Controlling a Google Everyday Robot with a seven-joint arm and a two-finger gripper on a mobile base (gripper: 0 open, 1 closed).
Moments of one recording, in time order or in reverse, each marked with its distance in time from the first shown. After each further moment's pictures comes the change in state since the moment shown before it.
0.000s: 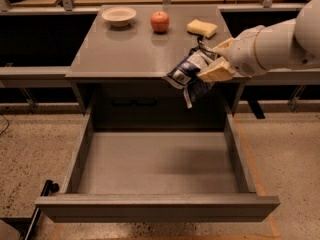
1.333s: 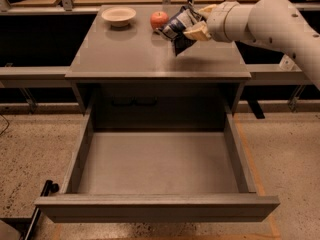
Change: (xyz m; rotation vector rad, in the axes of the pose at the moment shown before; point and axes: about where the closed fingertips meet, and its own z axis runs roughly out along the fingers) arm -0.043 -0.144 0.099 0.301 -0.203 -0.065
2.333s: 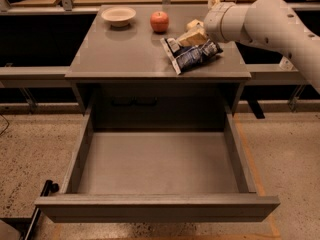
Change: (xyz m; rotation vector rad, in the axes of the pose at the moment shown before) arm -0.002 0.006 0.006 -0.011 -0.004 0.000
